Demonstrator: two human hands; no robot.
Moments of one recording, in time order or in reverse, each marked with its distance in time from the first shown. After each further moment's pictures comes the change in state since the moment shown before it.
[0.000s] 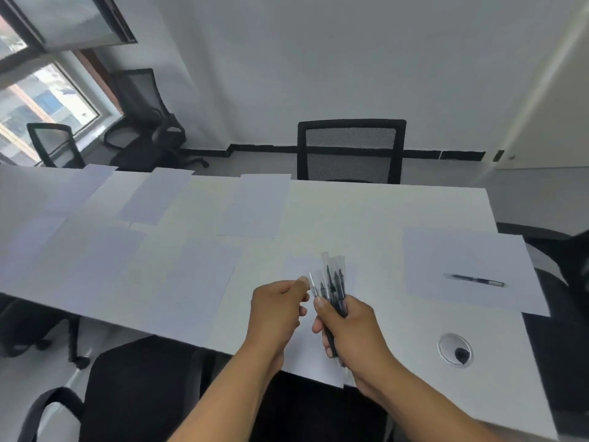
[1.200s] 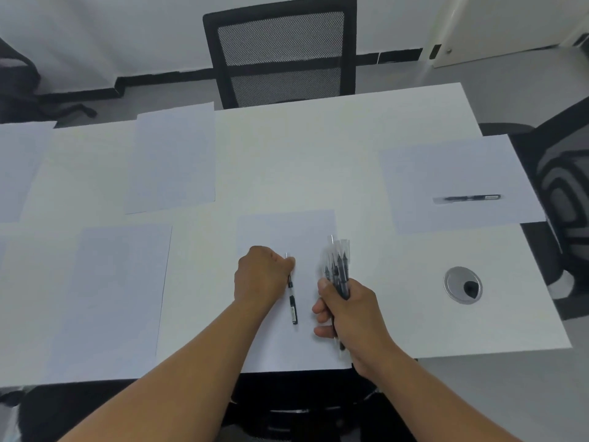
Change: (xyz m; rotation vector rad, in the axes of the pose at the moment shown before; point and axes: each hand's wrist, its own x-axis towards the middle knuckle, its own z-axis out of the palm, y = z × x) left_hand 0.201 -0.111 0.051 0.688 -0.226 0.043; right_hand 0.095 0.114 0.021 0.267 0.348 0.243
